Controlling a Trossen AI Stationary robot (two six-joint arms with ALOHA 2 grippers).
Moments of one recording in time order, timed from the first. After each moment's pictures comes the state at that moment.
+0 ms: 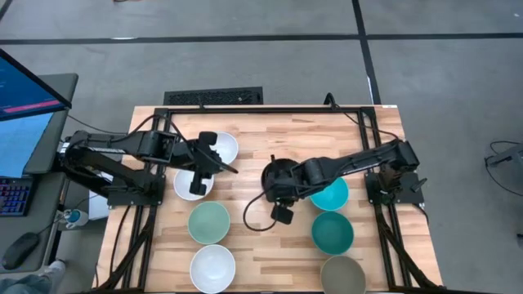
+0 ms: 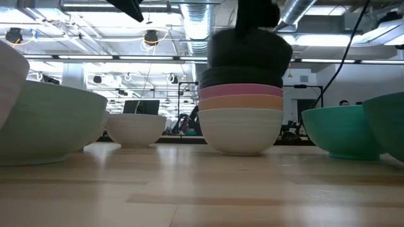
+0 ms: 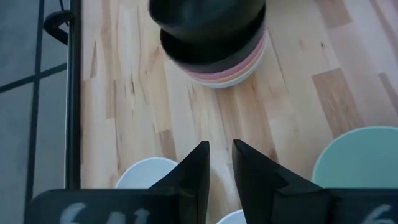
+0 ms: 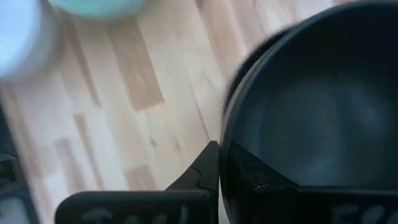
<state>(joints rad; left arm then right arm) -0.09 1.21 1.29 -0.96 -0.19 0.23 0.25 1.83 1.73 -1.12 0.11 0.51</state>
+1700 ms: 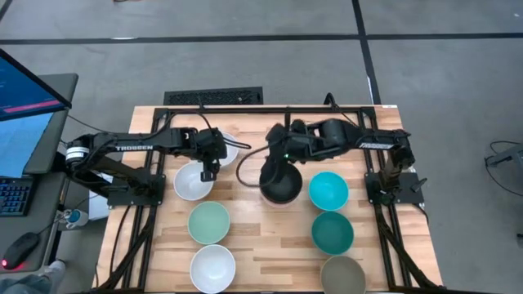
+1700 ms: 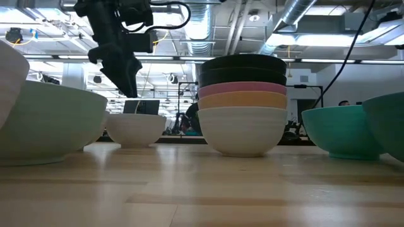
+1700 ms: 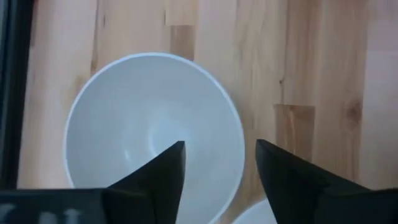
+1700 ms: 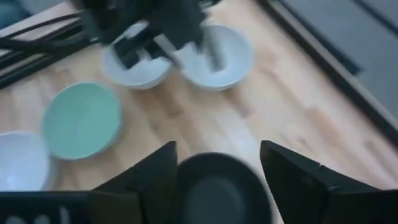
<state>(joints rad) 0.25 1.29 0.93 -0.75 -0.09 0.22 0.13 1.86 2.19 -1.31 0.36 0.52</state>
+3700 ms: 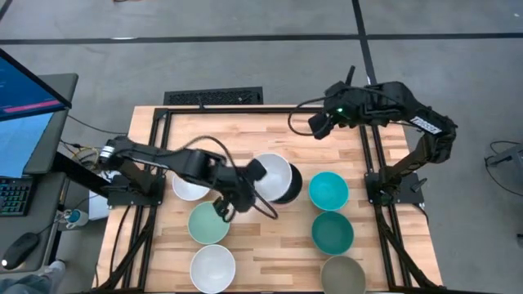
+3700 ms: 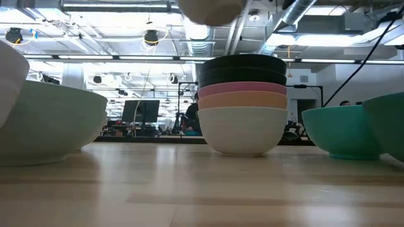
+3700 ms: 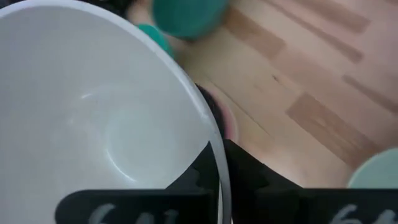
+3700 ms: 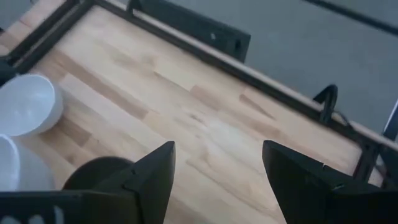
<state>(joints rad) -0.22 1.65 1.71 -0.98 -0.10 0.70 -0.13 1.50 2.03 -1.56 0.42 0.69</state>
